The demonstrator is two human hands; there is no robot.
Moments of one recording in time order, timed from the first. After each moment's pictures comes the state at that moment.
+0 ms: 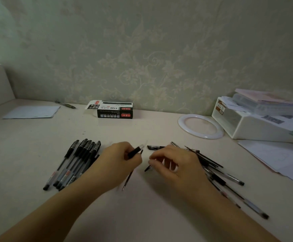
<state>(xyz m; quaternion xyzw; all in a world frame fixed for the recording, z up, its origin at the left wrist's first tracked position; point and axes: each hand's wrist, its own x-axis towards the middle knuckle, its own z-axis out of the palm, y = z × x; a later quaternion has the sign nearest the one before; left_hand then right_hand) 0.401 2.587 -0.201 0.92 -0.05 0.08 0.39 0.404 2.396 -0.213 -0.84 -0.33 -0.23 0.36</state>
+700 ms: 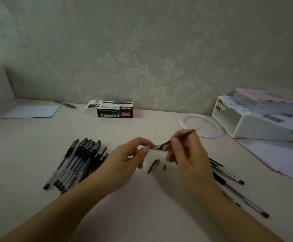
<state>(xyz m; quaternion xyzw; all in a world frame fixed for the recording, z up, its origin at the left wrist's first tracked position) 0.402 2.581 -0.210 0.85 -0.15 0.04 0.50 0.406 2.396 -0.212 -0.75 -0.20 -0.21 0.59</state>
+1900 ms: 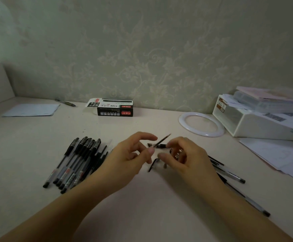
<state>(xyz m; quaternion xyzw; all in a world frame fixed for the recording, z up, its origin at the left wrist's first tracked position) 0.396 2.575 -0.205 0.80 -0.18 0.04 0.57 0.413 2.377 -0.214 -0.90 -0.17 -0.15 0.38</state>
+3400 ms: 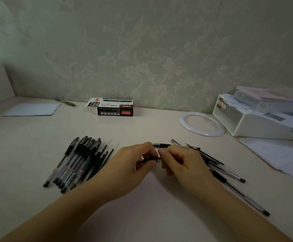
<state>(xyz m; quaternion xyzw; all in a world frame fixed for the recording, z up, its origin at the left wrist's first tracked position) 0.391 2.575 -0.206 0.88 -0.28 0.12 0.37 0.408 2.385 -0.217 -0.86 -0.21 -0.09 0.46</state>
